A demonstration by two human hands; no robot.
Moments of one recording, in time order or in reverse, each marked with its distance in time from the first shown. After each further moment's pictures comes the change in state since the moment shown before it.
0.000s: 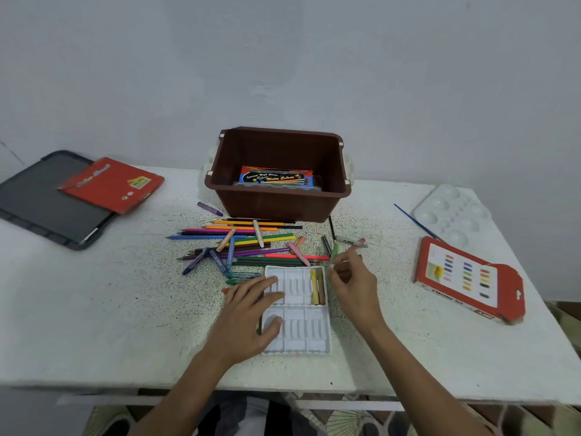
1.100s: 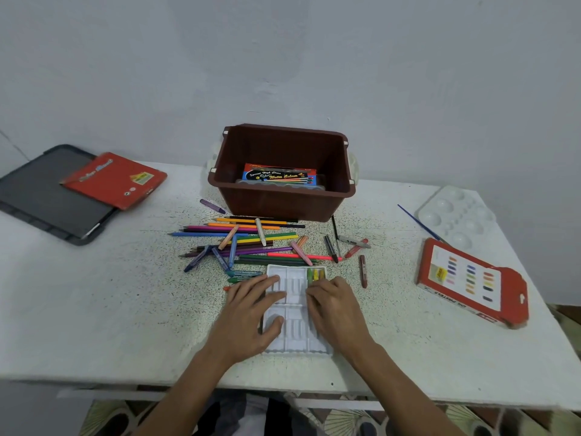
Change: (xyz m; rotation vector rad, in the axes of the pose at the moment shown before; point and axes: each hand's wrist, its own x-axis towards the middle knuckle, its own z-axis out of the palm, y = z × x) left_hand 0.001 0.000 0.000 0.015 -0.004 0.002; right_hand -0.020 0.021 0.029 -0.587 -0.188 -0.598
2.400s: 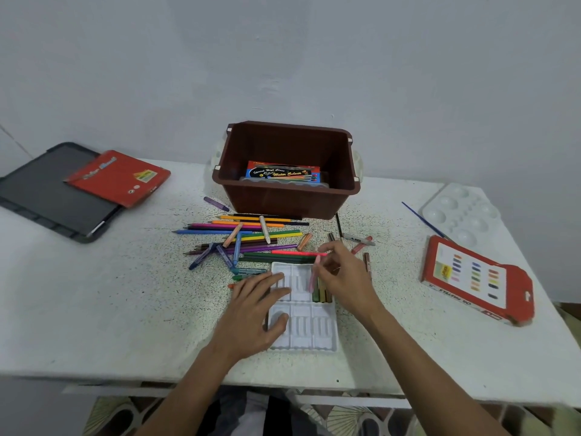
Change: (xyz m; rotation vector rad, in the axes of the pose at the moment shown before) left_hand 0.001 0.002 -0.004 -0.009 -0.003 0.006; right_hand 0.042 -0.001 -0.038 0.538 -0.065 0.455
